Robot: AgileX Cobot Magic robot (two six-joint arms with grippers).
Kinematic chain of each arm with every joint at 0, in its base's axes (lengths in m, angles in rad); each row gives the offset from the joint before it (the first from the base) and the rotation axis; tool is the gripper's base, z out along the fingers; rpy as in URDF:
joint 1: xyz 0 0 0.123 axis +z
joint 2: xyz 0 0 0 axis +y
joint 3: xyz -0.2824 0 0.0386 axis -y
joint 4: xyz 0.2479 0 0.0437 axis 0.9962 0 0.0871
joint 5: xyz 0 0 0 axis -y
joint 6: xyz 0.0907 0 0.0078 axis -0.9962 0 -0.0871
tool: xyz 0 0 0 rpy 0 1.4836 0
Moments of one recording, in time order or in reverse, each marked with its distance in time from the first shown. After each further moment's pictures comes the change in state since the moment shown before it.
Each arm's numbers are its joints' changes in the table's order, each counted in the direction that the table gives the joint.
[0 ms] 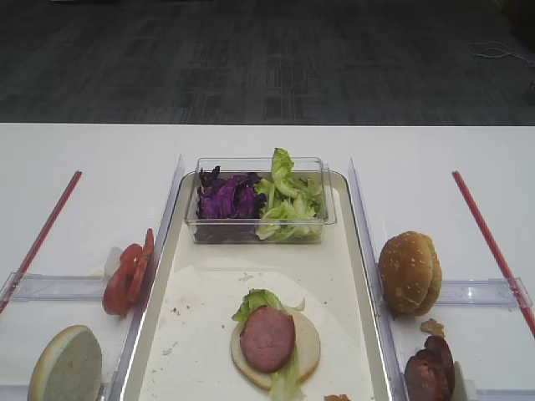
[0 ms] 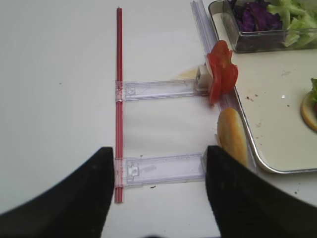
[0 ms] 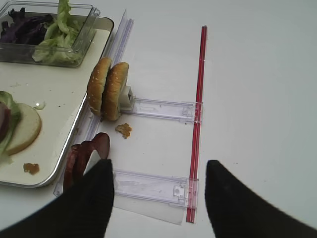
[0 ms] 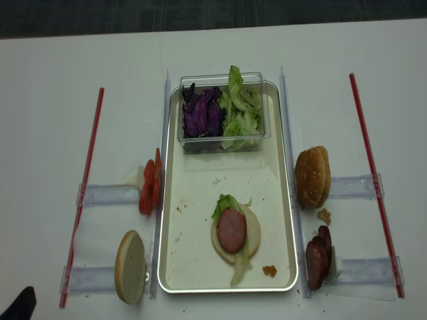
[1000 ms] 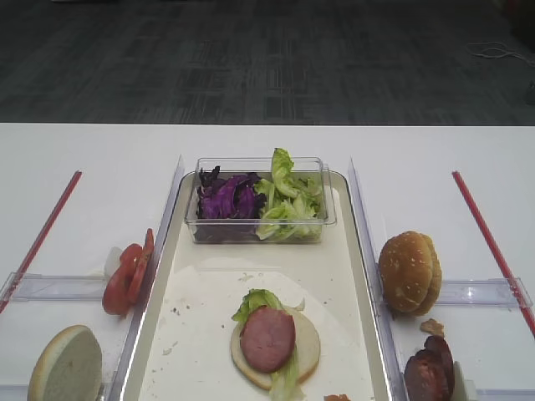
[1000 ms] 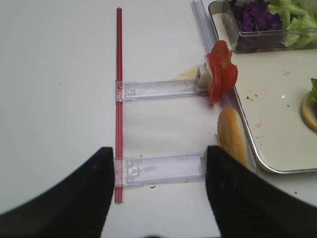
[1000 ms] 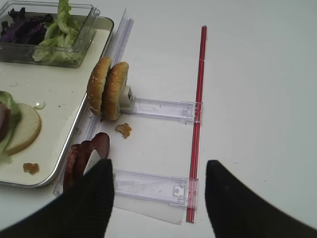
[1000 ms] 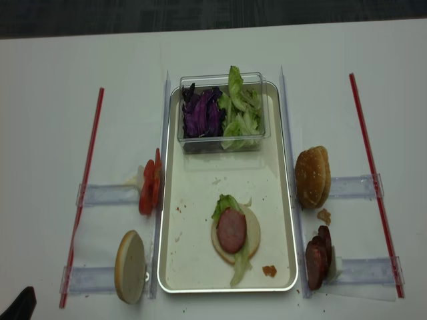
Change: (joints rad) left arm 0.000 0.000 0.000 0.000 0.000 0.000; right arm 0.000 0.000 0.000 0.000 0.000 0.000
